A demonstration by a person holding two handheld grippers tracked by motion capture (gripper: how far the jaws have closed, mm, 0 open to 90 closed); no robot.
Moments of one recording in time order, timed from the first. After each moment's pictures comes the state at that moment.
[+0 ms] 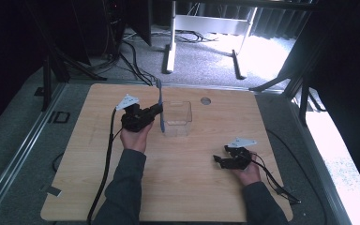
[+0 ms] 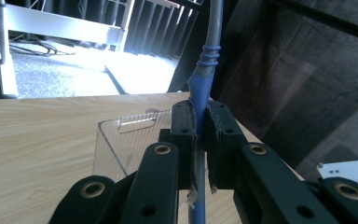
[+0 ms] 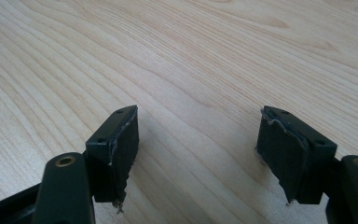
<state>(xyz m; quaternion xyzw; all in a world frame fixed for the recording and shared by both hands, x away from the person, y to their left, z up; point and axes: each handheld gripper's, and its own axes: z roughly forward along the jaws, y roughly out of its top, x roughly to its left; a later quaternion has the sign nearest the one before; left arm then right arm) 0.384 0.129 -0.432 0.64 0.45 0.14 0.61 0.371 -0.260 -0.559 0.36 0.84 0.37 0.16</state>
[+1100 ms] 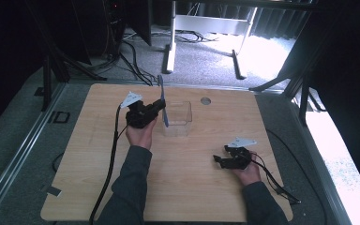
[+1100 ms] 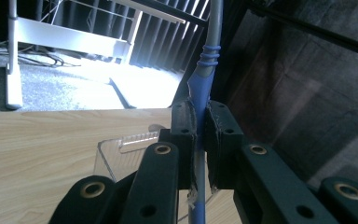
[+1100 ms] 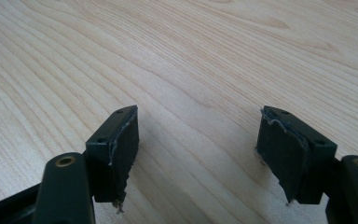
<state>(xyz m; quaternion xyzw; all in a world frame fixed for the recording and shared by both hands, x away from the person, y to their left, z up) 0.399 0.119 -0.436 0.62 0.45 0.16 0.62 0.372 -0.260 -0.559 0.36 0.84 0.37 0.16</state>
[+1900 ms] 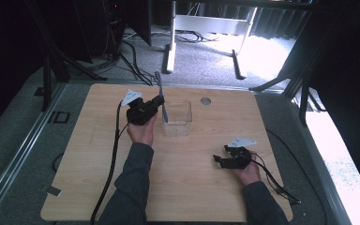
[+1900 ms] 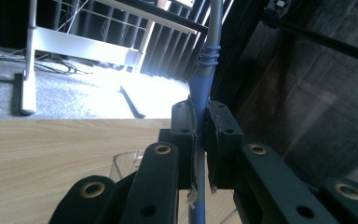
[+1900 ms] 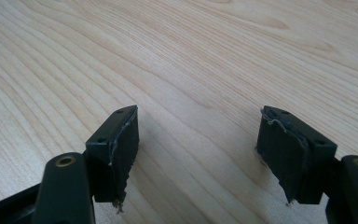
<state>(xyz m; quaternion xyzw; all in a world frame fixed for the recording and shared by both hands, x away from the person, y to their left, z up) 0.411 0.118 -0.438 0.60 0.47 0.18 0.62 0.372 -0.260 -0.559 0.36 0.84 0.37 0.16</state>
